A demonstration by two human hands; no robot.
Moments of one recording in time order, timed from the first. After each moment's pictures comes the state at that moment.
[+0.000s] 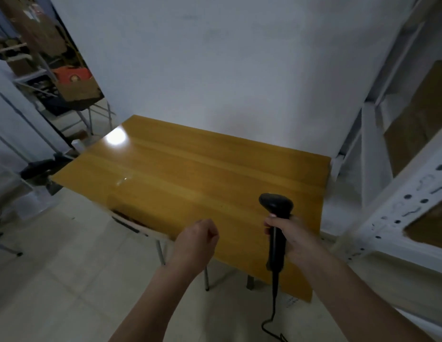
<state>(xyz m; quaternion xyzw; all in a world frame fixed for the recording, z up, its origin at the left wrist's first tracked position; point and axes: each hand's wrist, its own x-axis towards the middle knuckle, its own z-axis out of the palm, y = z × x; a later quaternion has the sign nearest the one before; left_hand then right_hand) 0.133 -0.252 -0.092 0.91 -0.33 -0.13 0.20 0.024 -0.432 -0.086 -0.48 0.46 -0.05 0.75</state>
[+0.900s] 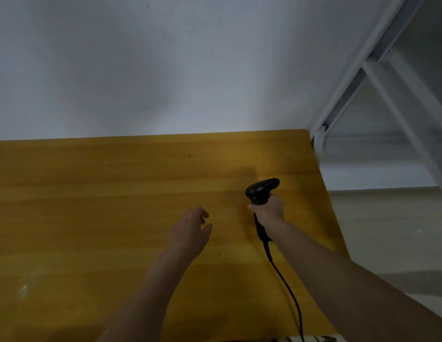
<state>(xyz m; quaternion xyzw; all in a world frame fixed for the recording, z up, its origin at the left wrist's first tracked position) 0.405 -0.419 -0.201 0.84 -0.44 -0.28 0.15 0.263 -0.551 -0.231 -0.52 0.70 -0.10 0.48</state>
